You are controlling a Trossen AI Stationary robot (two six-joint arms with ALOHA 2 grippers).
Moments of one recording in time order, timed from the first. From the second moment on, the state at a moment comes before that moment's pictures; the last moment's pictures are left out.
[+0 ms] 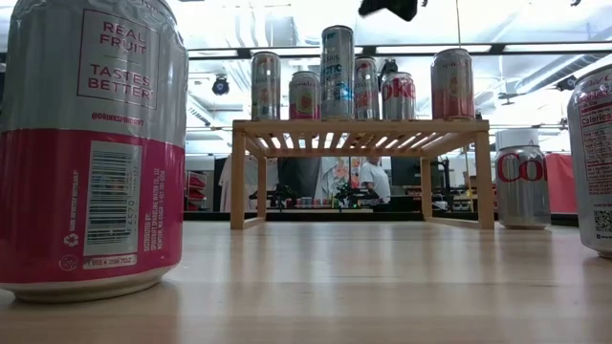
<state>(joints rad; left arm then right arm) 0.02 1.34 1.44 -0.32 -0.72 0.02 -0.18 1.47 1.74 -1.01 -0.03 0.11</state>
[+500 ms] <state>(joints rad) 0.02 1.34 1.44 -0.33 -0.72 0.02 -0.18 1.52 1.72 -0.94 0.09 0.08</state>
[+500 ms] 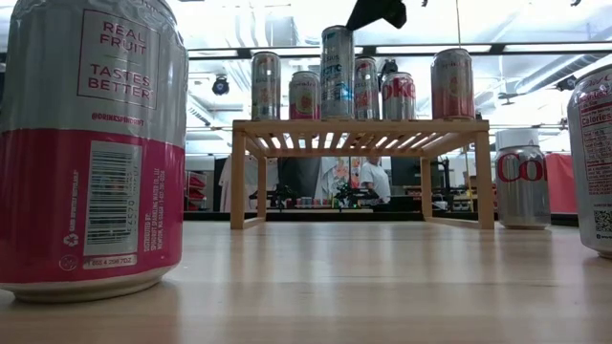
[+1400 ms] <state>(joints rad) 0.02 1.34 1.44 -0.32 -0.72 0.01 -0.21 1.52 1.72 -0.94 0.16 0.07</state>
